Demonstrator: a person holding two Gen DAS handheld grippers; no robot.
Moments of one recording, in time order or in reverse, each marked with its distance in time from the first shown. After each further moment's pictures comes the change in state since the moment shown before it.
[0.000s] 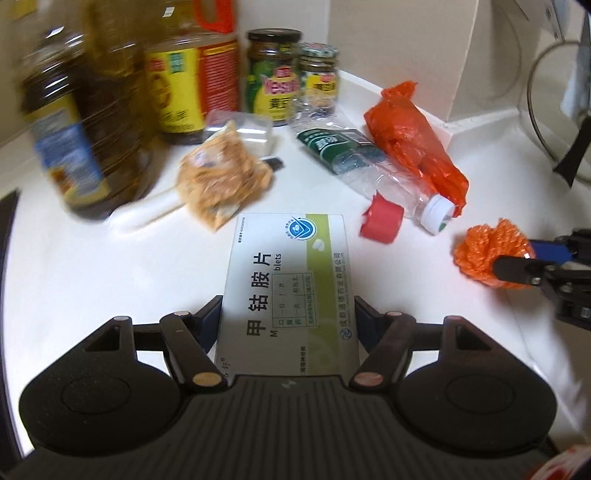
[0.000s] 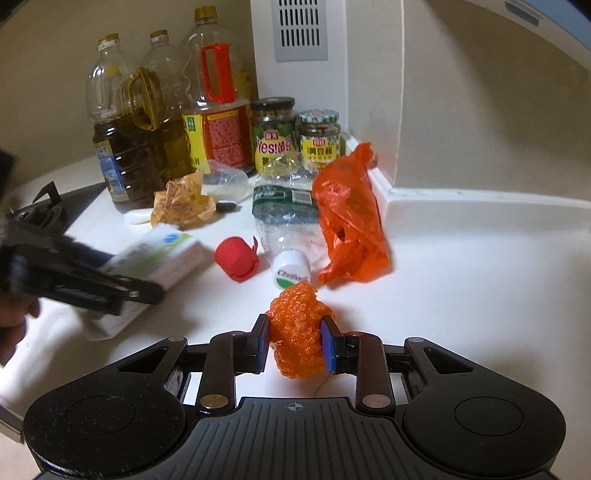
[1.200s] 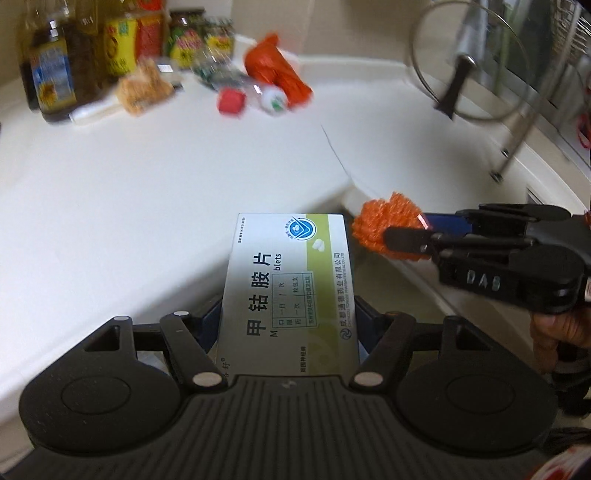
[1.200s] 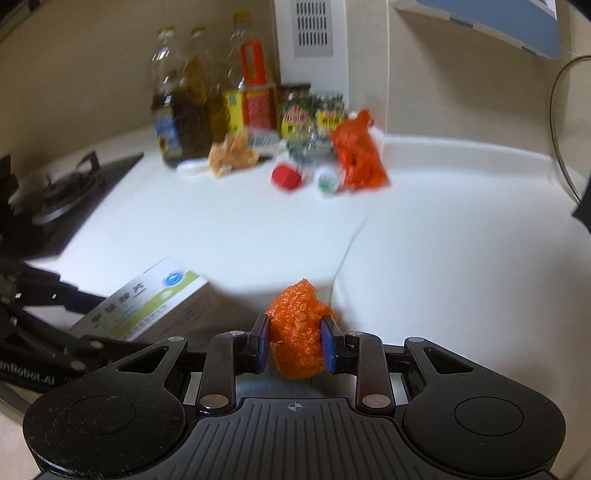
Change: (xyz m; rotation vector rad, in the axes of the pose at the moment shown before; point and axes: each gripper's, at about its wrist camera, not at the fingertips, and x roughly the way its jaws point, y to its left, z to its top) left arm -0.118 -0.069 -0.151 0.059 0.061 -0.240; right arm -0.113 0.069 -0.117 0.015 0.033 -0.058
